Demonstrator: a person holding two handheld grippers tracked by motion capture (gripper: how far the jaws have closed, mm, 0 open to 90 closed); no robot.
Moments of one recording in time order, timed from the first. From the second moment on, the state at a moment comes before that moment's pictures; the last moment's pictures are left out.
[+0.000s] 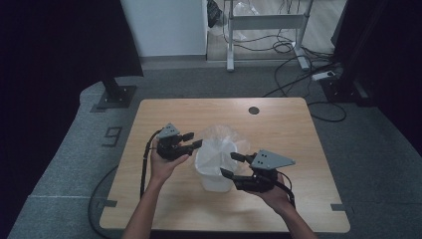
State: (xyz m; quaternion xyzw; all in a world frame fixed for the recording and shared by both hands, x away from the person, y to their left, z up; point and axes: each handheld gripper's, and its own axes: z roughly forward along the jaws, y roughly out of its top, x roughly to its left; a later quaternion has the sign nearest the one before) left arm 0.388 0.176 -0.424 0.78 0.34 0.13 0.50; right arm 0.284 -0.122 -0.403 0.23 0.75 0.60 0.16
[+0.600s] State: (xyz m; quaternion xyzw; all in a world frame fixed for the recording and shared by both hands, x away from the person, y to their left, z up) left arm 0.387 0.181 -0.424 0.78 0.33 0.09 0.53; right arm 0.267 -0.122 -0.432 0.19 0.76 0.60 0.17
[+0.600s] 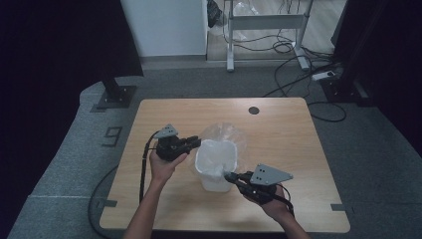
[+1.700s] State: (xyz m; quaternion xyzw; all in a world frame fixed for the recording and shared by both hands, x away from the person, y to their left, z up) left arm 0.394 0.137 -0.390 0.81 0.27 0.18 0.49; right arm 0.269 -0.117 -0.439 0.18 0.77 0.59 0.16
